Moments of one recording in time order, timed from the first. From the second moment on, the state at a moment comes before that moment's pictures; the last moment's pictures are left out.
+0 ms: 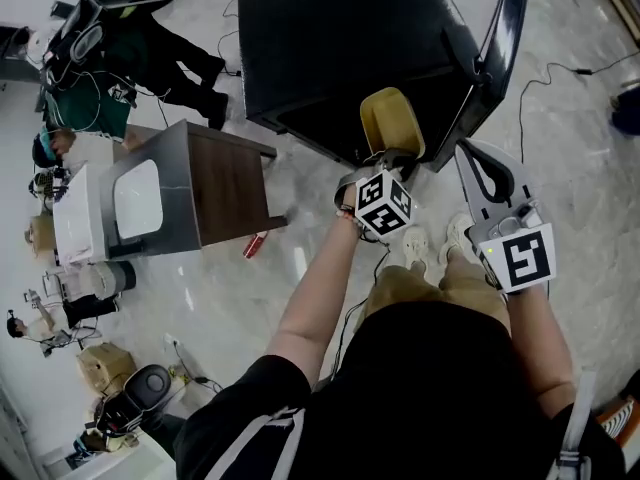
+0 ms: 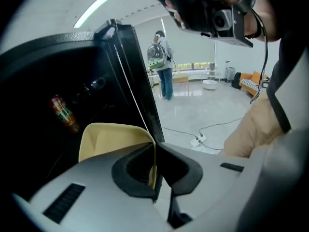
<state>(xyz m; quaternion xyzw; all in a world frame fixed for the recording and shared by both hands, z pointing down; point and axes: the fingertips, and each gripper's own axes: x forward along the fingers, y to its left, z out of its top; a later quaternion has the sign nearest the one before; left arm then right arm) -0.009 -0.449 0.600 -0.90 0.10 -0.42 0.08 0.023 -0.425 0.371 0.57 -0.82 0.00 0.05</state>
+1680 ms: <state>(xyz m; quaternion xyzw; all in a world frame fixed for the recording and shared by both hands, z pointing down) 0.054 -0.333 0.337 -0.93 0.35 -0.09 0.07 0.093 -0.336 0.304 0.50 -0.86 -0.06 -0.01</state>
